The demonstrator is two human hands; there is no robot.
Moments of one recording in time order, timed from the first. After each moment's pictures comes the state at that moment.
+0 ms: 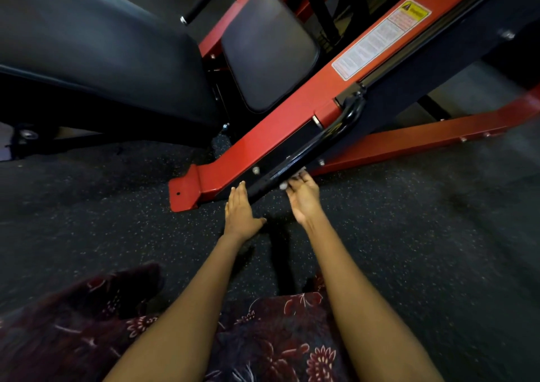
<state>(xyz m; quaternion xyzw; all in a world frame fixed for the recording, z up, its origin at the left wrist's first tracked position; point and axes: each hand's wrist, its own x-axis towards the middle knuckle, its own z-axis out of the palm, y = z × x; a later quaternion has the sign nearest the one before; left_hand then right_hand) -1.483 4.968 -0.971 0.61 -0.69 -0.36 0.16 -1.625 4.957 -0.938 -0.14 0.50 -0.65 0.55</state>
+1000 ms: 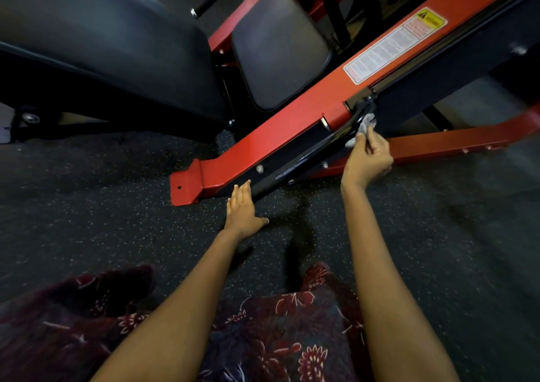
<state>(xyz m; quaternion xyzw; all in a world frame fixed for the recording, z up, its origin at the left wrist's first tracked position) -1.479 4.964 -0.970 0.60 -0.70 -0.37 0.12 -1.675 4.941 -0.856 -0.25 0.65 -0.72 0.02</state>
